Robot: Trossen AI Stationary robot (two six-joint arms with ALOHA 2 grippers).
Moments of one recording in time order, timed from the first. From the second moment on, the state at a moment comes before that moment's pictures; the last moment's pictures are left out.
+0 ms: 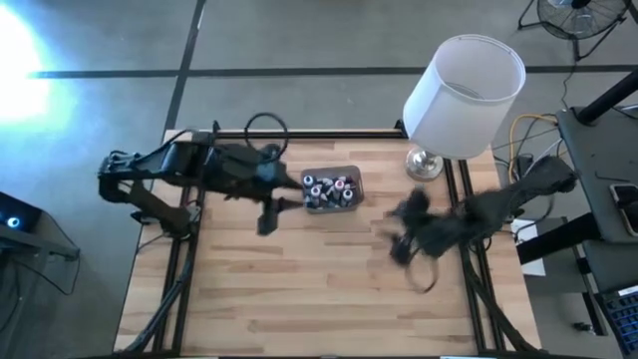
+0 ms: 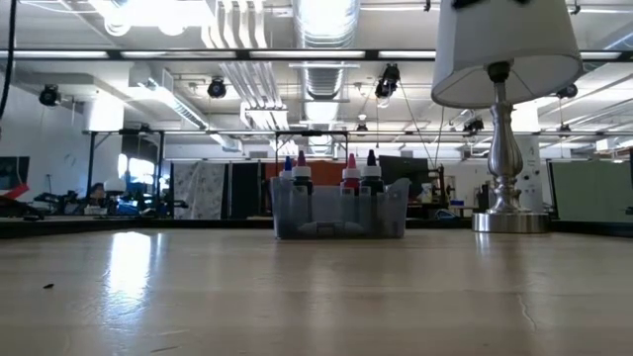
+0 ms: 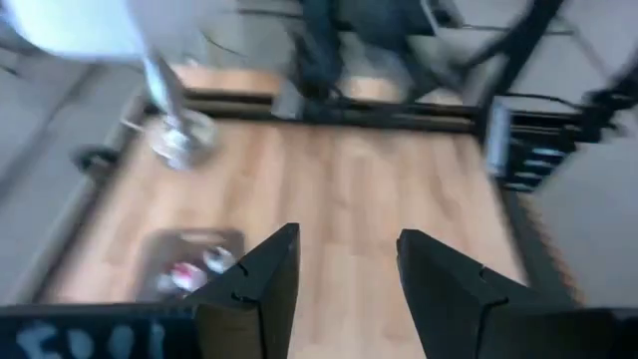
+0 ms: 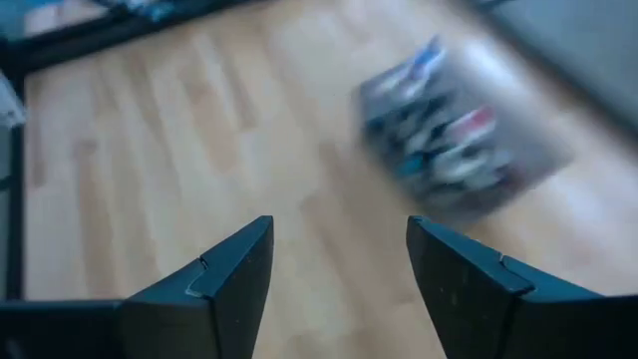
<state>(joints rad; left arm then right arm) -0.14 1.42 1.87 -0.94 -0.15 -0.13 0.48 1.26 1.23 -0.85 0.61 0.76</state>
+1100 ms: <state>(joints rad) -0.18 0.23 0.27 0.17 -0.22 -0.39 0.51 0.19 0.61 -0.22 0.49 0.22</state>
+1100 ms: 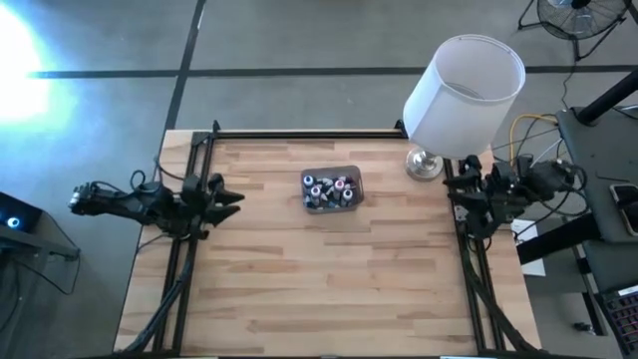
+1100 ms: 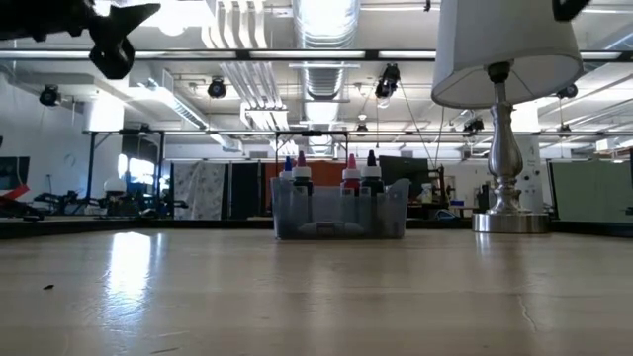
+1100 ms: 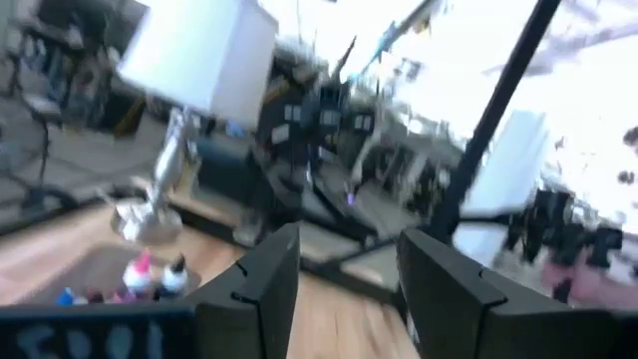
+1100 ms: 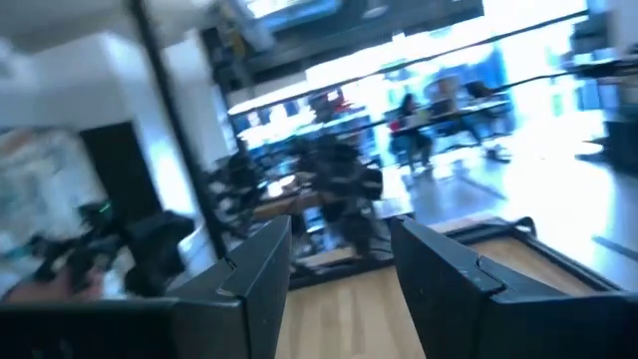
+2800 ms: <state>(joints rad) -0.07 0.09 0.01 0.06 -0.09 -0.19 0.51 0.22 0.45 -0.26 1.02 0.21</state>
